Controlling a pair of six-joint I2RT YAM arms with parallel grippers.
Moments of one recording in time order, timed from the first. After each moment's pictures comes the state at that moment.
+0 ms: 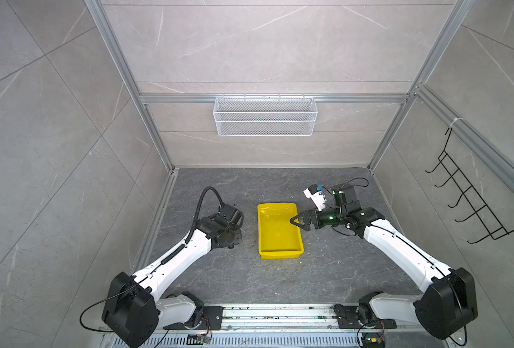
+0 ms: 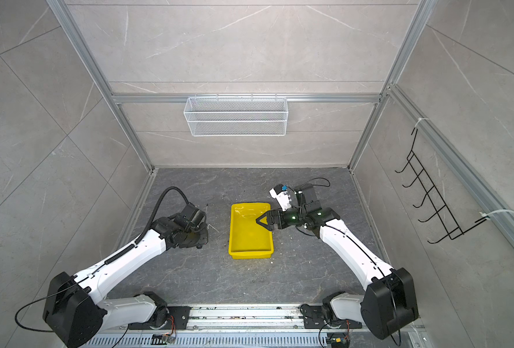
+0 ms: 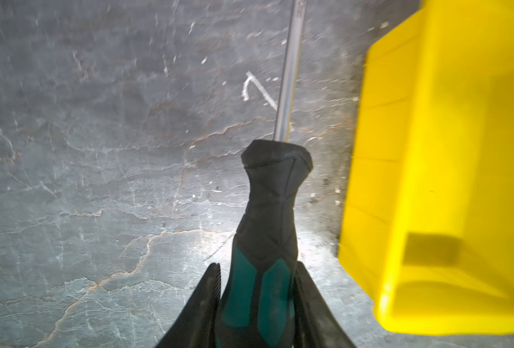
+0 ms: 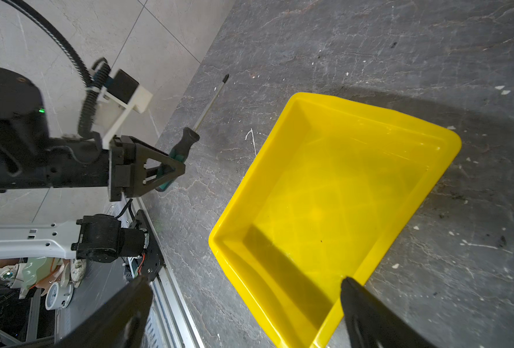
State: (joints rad) left arm -0.62 1.25 0.98 -0.87 -0.15 -0.70; right arm 0.37 1.31 1.02 -0.49 -0.69 0.18
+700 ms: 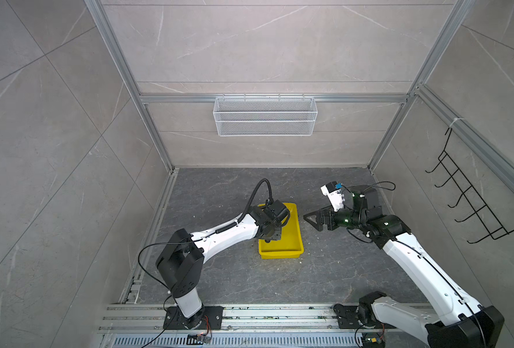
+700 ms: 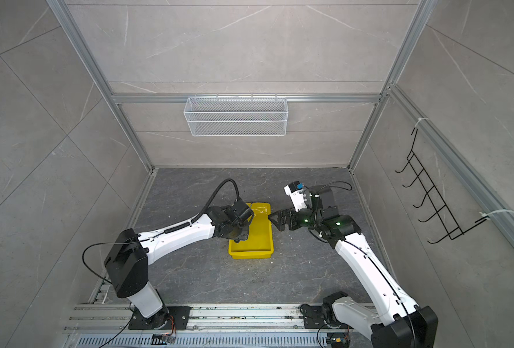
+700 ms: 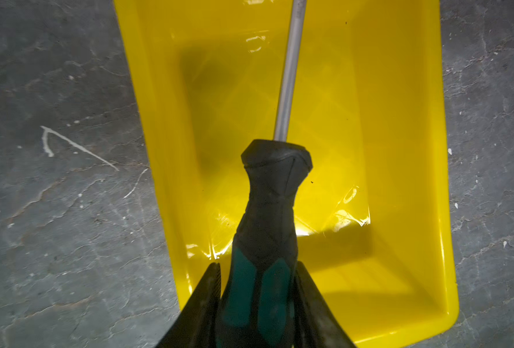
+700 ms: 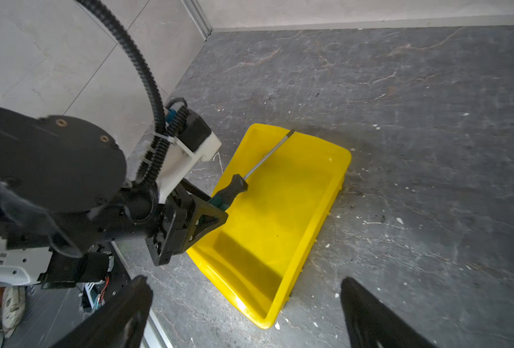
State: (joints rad) left arm -0.90 1.73 1.32 -0.78 -0.17 -0.70; right arm 0.32 1.09 1.03 -0.61 -0.50 0.14
